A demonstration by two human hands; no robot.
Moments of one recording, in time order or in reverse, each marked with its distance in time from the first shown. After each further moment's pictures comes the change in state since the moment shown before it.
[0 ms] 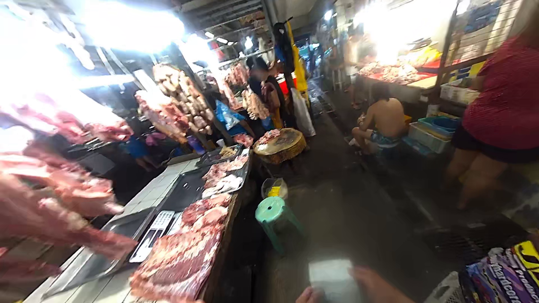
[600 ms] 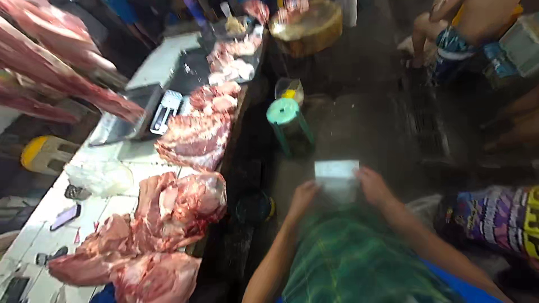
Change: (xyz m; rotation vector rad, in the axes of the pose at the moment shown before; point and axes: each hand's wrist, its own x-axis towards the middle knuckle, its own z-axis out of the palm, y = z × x) left_hand -0.022 0.023 -0.010 0.203 0.000 0.005; right_hand 0.005 -0.003 0.027 -0.268 0.176 -0.130
